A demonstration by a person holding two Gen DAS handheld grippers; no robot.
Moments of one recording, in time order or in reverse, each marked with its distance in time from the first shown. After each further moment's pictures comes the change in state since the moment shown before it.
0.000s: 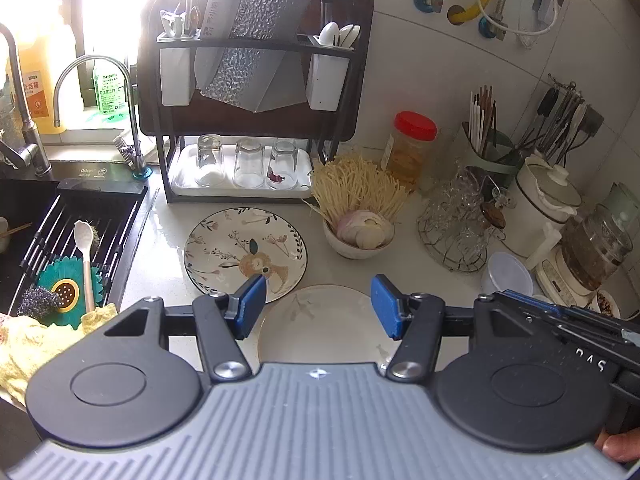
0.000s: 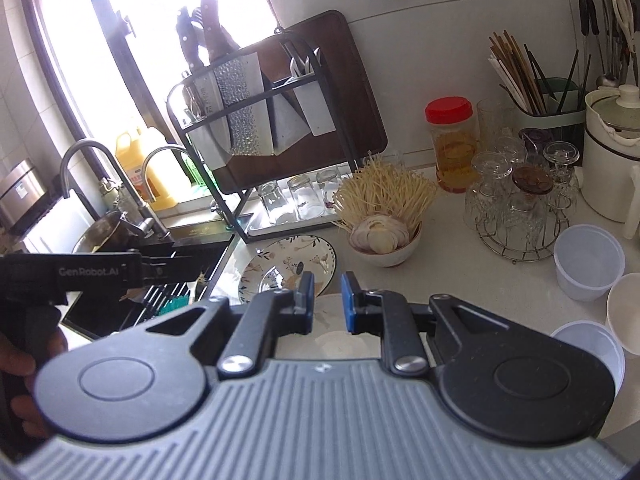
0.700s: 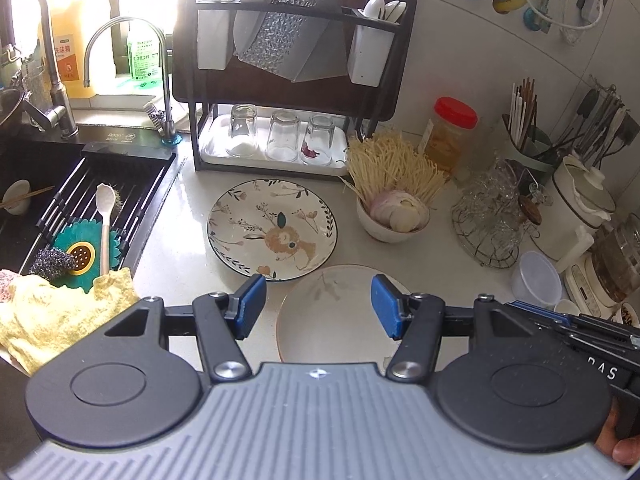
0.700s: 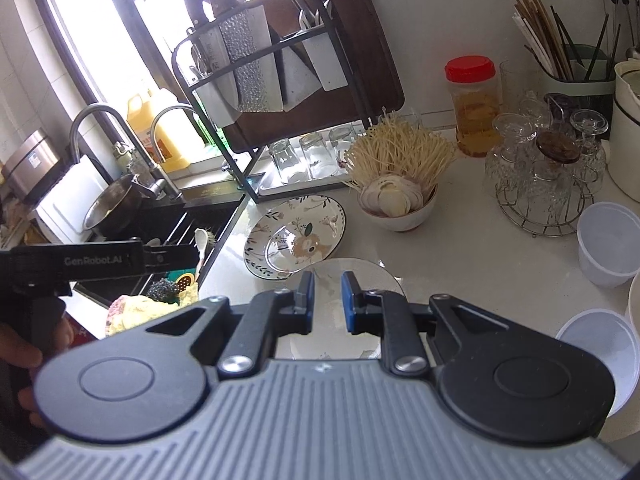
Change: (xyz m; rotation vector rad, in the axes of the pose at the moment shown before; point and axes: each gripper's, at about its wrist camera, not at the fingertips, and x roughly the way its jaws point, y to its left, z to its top) left arm 0.025 0.011 -0.014 -0.075 0.057 0.086; right arm 0.029 -0.017 -0.002 -0.011 0.132 0.071
